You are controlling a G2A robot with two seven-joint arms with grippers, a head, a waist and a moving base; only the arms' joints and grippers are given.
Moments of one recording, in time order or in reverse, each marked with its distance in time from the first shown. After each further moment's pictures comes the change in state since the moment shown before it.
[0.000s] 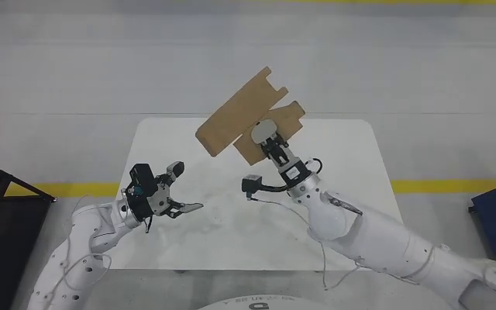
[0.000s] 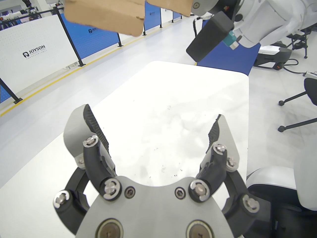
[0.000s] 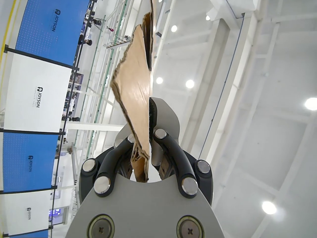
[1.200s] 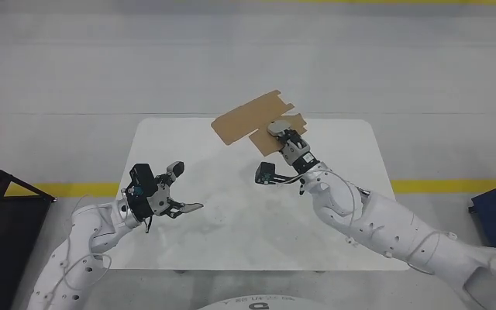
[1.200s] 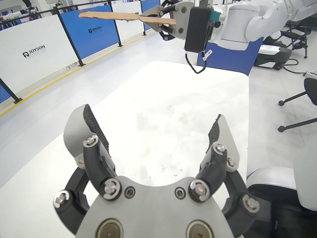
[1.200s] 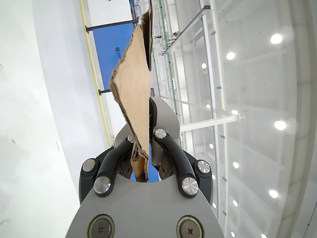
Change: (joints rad) left arm 0.000 0.000 0.000 0.000 0.000 0.000 0.000; right arm 0.048 0.034 -0.005 0.187 0.849 0.316 -0.284
